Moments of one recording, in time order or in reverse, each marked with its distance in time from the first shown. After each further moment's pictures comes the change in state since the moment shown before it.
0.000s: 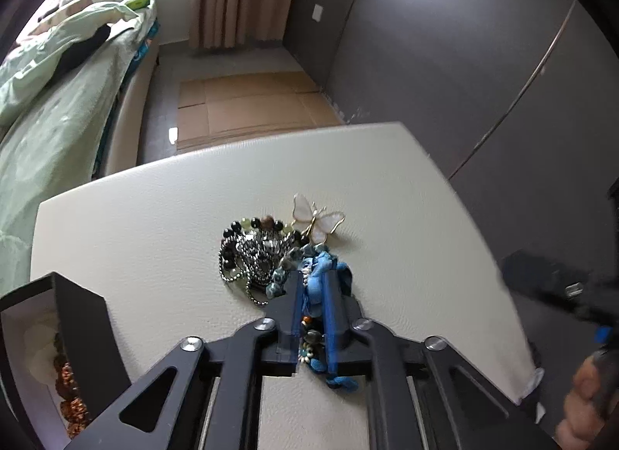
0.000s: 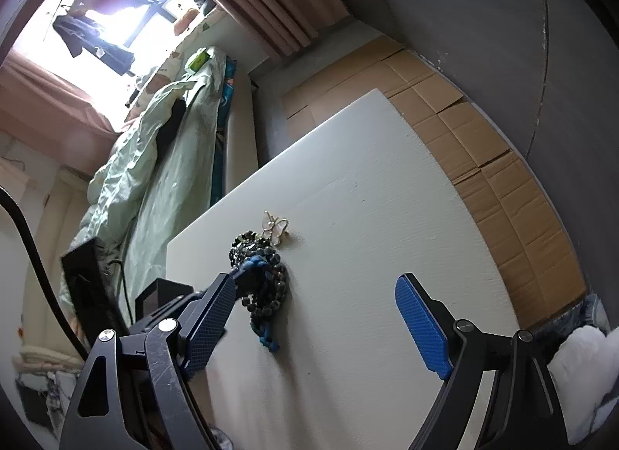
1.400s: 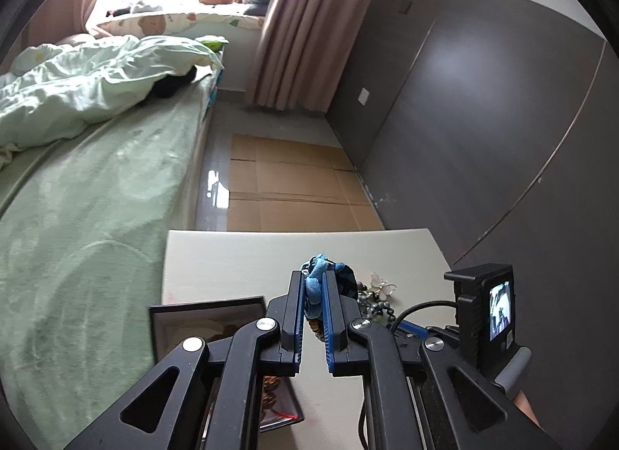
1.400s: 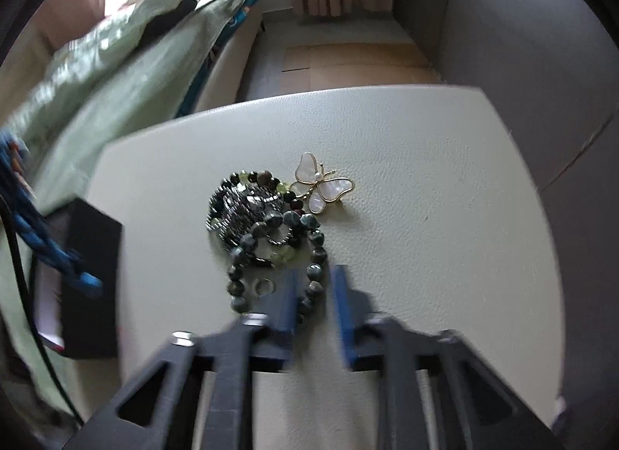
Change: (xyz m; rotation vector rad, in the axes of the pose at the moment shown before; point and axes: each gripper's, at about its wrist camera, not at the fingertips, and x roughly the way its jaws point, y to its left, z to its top) left arm -0.134 0.086 -0.002 -0.166 -0.256 0.038; right arm 0.101 0.087 -0.026 -0.417 0.105 -0.353
